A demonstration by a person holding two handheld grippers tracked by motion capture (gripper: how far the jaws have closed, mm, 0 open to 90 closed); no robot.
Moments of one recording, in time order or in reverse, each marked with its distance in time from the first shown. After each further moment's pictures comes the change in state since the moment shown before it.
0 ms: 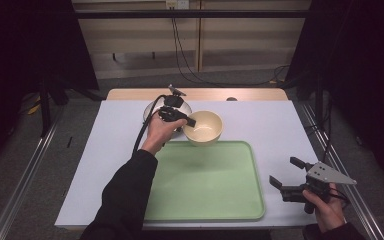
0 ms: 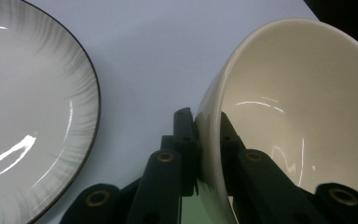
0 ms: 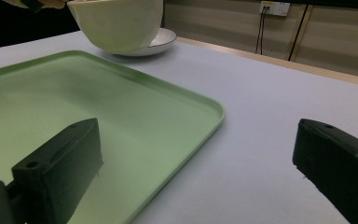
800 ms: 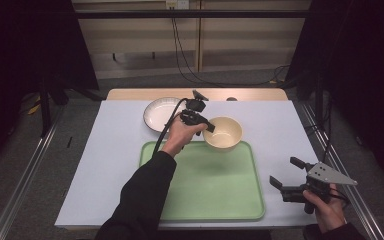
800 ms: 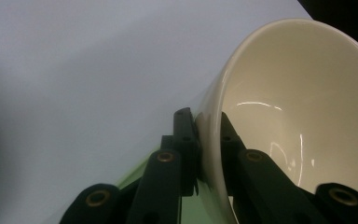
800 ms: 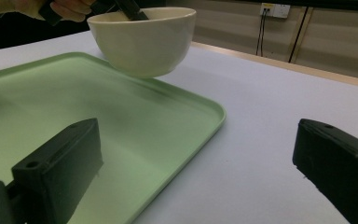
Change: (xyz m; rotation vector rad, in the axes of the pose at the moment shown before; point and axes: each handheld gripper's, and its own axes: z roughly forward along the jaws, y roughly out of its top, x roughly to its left) left arm -0.041 0.013 0.043 0.054 -0.041 0.028; right arm 0.000 0.000 -0.001 -0.009 0.007 -0.002
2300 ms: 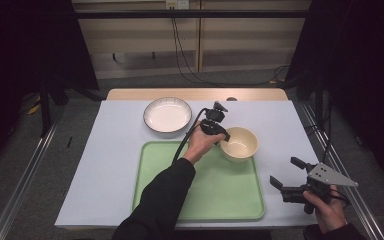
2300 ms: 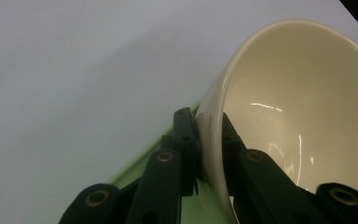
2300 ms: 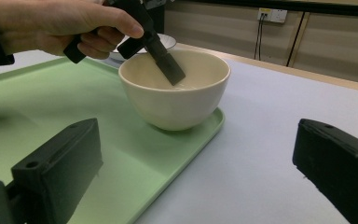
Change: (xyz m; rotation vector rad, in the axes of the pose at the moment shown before) left arm -0.026 -0.002 0.061 0.035 0.025 0.018; right arm 0.001 -0.001 -0.001 -0.019 -0.010 0.004
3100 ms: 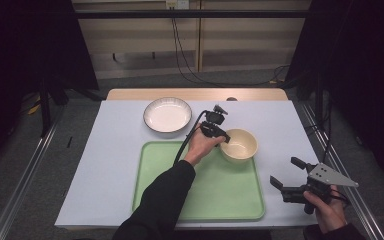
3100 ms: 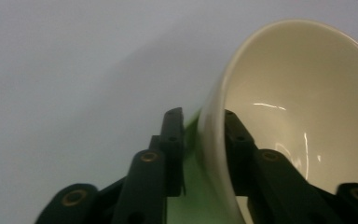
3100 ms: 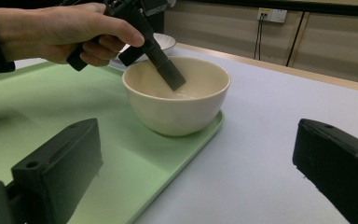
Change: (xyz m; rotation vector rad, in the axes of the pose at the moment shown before) left arm 0.002 -0.005 0.005 -0.020 0.040 0.024; right arm 0.000 0.000 -0.001 0.001 0.002 0.002
